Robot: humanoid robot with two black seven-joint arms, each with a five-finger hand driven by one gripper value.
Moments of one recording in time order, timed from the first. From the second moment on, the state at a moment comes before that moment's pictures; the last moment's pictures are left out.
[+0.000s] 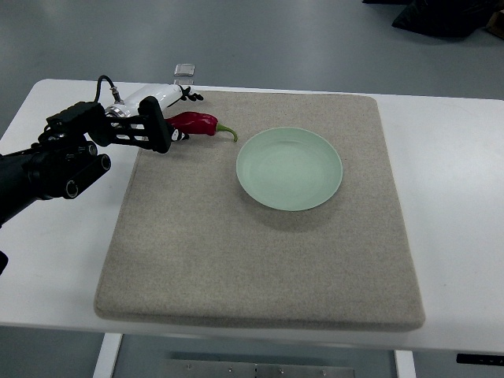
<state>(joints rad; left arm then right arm) -1.03 0.26 -0.21 -0.45 1.37 0.17 -0.36 0.04 0.00 0.15 0.13 -0.17 -0.02 0.10</state>
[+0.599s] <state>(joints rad) -1.03 0.22 -0.21 -0.45 1.36 0.17 -0.36 0.05 0.00 0.15 0.13 -0.17 -0.02 0.10</state>
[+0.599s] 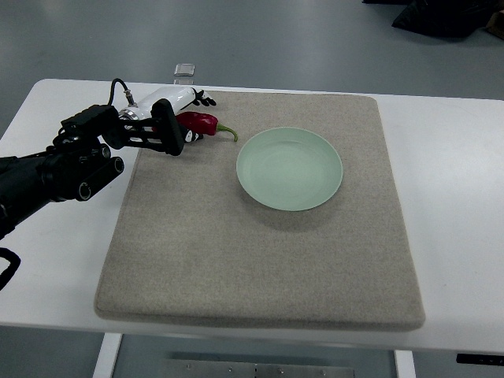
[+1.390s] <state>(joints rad) -1.03 0.21 -0.21 -0.41 1.36 0.17 -0.36 0.04 0.00 0.15 0.13 -0.17 -0.02 0.10</state>
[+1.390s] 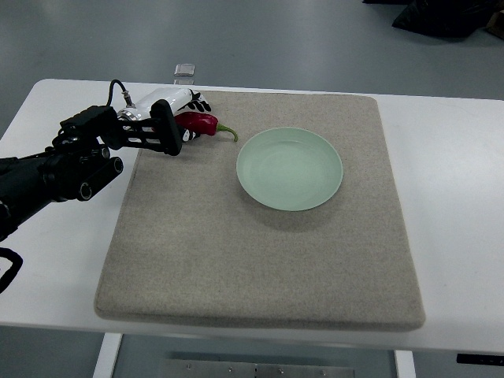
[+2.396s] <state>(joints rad) -1.03 0.21 -0.22 -0.41 1.35 0.17 -0.36 0.04 0.00 0.15 0.13 -0.17 -0.02 0.10</state>
